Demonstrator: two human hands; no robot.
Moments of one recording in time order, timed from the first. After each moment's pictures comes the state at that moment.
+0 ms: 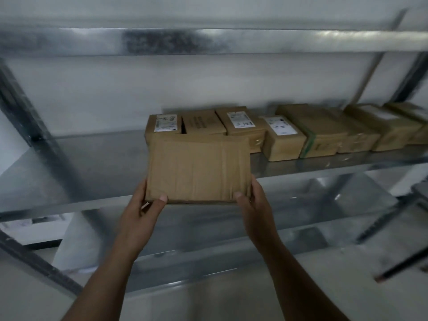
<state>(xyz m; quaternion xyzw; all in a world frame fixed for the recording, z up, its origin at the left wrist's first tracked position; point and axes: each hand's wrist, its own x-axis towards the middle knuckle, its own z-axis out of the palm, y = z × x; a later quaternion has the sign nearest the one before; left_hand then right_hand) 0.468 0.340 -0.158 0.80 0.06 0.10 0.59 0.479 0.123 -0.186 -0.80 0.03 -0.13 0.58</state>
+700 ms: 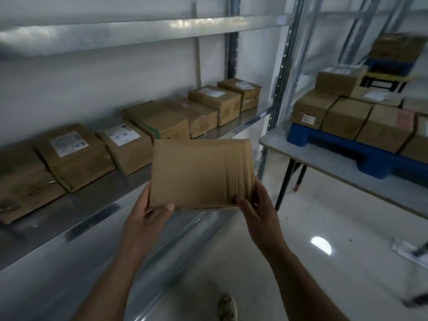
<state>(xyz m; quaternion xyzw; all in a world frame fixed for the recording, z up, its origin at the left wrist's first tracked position) 0.483 0.048 -0.177 0.77 -0.21 -0.12 0.59 0.353 -0.142 -0.202 -0.75 0.23 -0.31 0.55</state>
